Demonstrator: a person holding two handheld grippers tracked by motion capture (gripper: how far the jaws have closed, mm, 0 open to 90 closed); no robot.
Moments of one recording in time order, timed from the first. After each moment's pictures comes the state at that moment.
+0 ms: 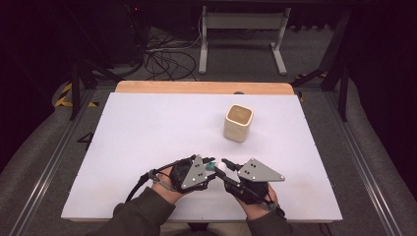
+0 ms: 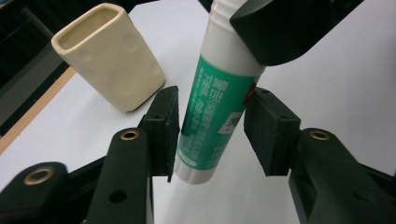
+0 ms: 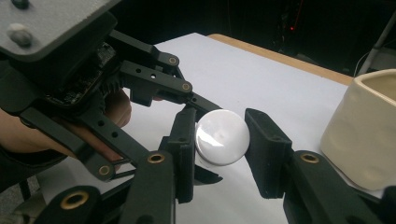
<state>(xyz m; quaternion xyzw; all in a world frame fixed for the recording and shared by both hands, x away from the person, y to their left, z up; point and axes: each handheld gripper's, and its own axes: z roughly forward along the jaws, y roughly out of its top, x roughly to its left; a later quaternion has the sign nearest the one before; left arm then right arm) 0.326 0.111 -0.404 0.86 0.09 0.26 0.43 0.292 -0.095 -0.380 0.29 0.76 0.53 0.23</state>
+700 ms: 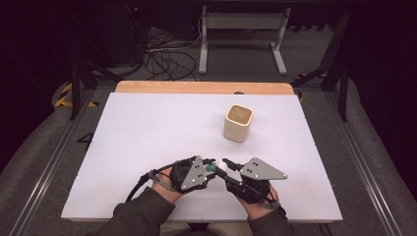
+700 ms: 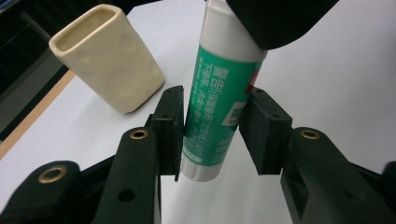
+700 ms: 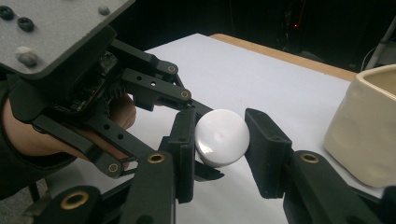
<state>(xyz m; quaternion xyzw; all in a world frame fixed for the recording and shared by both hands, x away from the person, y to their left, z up) 0.327 0.112 -0.408 0.86 0.08 0.26 0.43 0.294 -0.098 -0.379 0.30 0.76 0.54 0.21</state>
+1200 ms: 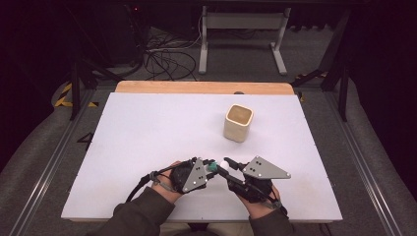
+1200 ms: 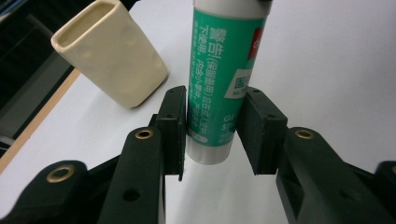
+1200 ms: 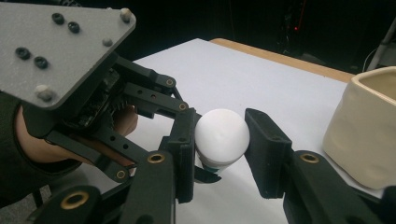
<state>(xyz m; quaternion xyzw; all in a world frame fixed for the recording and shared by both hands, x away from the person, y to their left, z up) 0.326 0.110 -0.413 0.86 0.06 0.29 0.41 0.295 -0.103 -0.377 0.30 0.75 0.55 0.21</state>
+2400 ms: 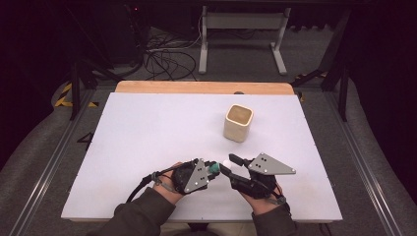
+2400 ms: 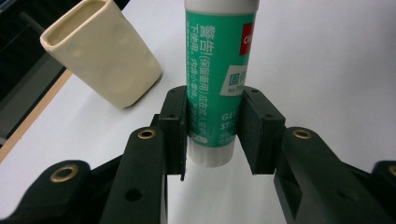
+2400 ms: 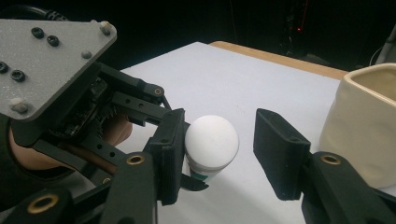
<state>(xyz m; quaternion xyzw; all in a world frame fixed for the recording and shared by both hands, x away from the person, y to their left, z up) 0.326 0.108 -0.415 0.87 0.07 0.27 0.41 0.305 -0.115 -0.380 0.30 0.75 0.56 0.19</state>
